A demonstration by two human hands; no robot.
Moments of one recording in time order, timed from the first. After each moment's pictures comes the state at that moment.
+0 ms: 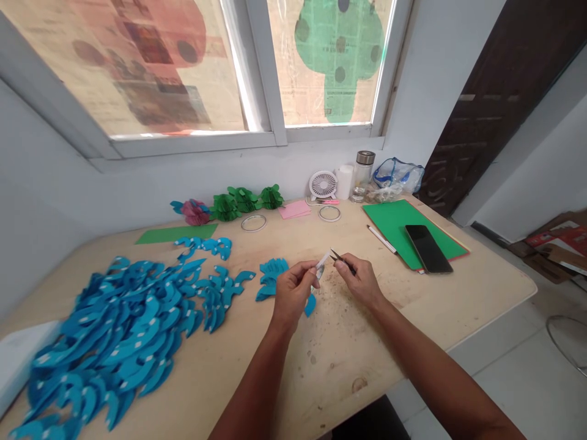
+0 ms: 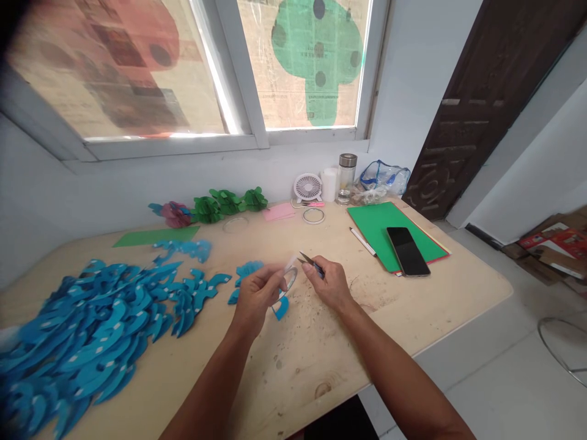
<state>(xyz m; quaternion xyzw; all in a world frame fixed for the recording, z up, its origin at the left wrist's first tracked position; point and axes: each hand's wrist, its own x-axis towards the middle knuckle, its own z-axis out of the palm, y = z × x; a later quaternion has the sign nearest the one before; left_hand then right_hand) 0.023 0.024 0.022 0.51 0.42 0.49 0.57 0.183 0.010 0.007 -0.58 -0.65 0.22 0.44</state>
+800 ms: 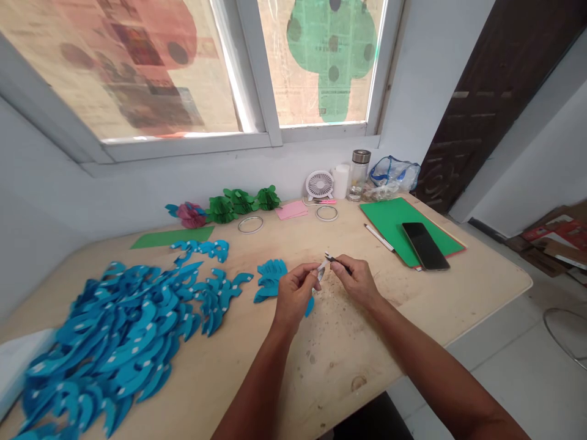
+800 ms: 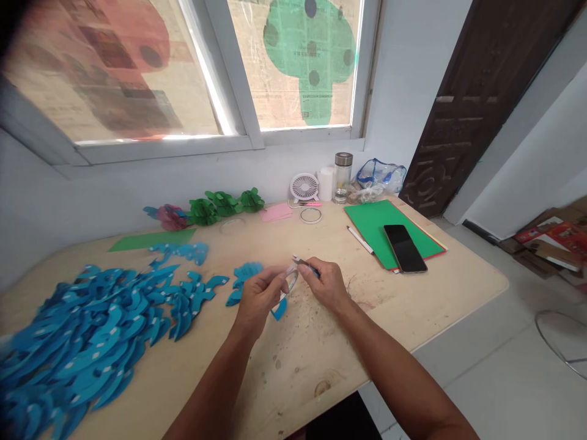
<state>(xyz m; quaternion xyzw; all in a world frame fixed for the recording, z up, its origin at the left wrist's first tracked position) 0.028 0.021 0.021 0.52 0.43 0.47 0.57 0.180 0.007 0.009 -0.55 -0.66 0.23 0.46</state>
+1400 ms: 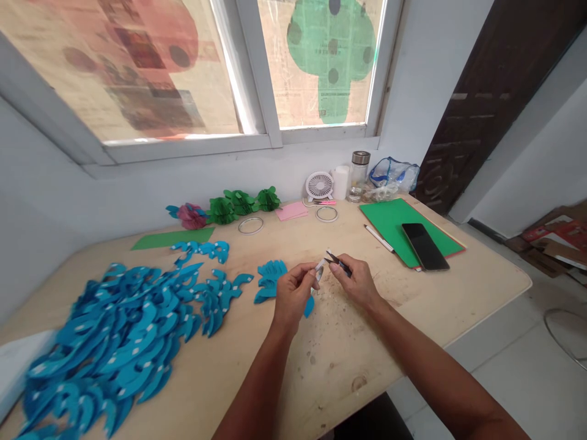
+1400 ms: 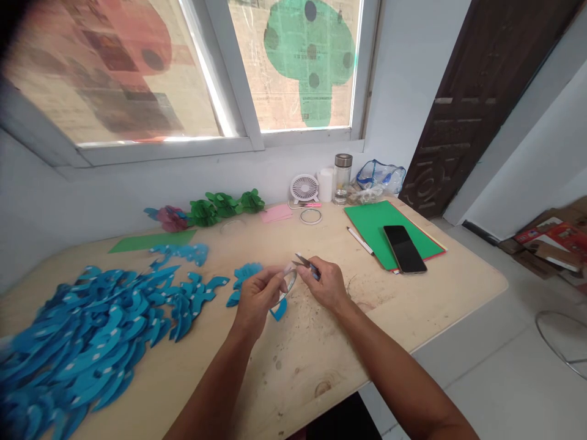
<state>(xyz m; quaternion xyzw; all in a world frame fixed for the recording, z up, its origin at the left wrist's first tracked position) 0.026 0.022 0.019 0.51 0.42 0.48 0.58 0.179 0.007 0.009 -0.59 -0.66 0.20 0.43</state>
